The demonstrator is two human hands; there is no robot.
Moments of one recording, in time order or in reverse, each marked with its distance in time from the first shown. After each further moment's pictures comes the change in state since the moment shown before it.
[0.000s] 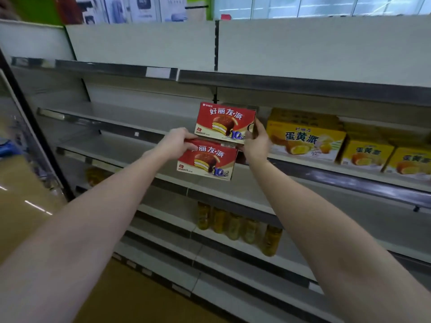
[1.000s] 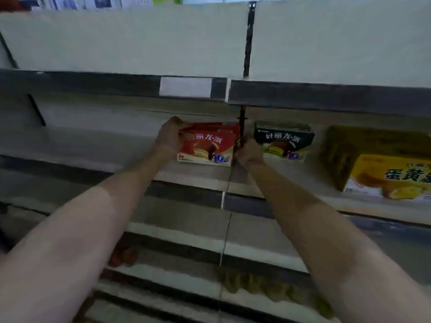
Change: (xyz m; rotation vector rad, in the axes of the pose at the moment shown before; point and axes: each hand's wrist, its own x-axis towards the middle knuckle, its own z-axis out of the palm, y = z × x) left_hand 0.299 -0.186 -0.054 -0.030 0.272 0.229; right_hand 0.213 0.092 0.231 -0.790 -0.022 -0.016
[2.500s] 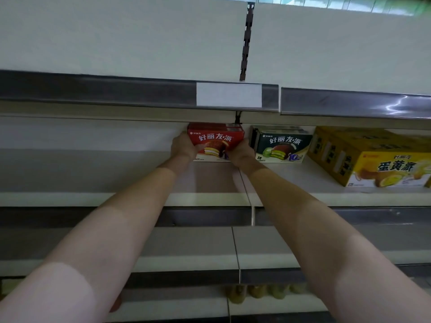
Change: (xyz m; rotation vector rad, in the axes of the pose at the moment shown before) left_hand 0.070 -0.033 0.064 -0.310 -0.199 -0.197; right_hand 0.018 -0.050 0.032 0.134 0.097 0.382
